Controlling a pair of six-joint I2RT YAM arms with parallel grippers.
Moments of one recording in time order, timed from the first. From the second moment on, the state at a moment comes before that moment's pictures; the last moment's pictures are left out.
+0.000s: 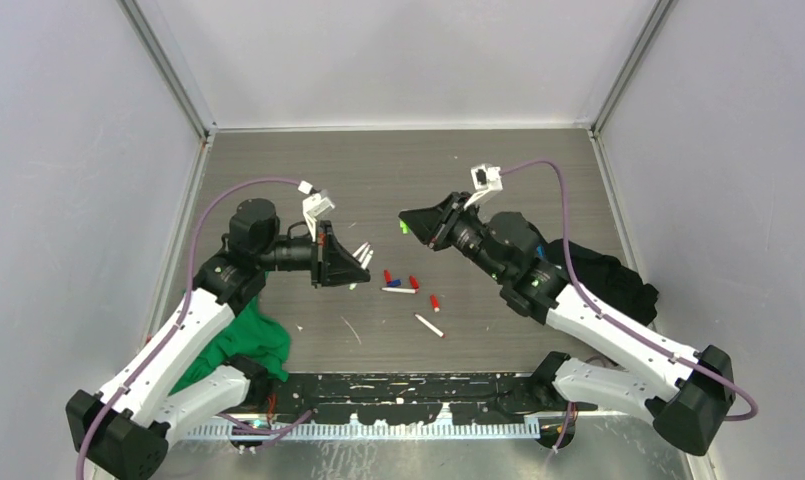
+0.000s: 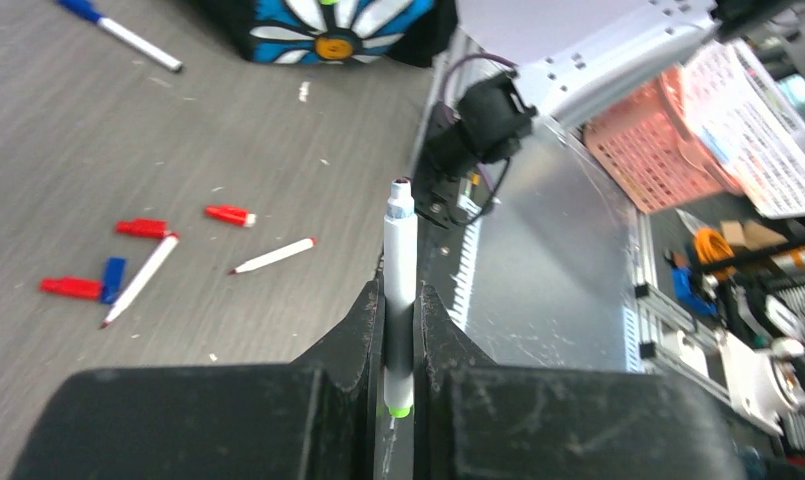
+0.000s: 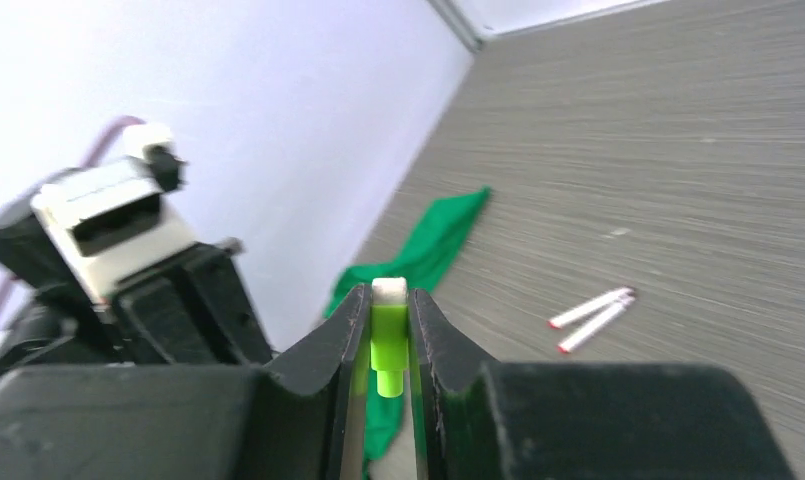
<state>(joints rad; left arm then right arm) -0.44 0.91 0.83 -0.25 0.93 -0.33 0.79 1.02 0.85 0.13 0.06 0.71</state>
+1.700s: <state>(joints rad) -0.48 0.92 0.83 -0.22 0.99 -0.33 0.95 1.08 0.63 0.75 0.02 0.87</state>
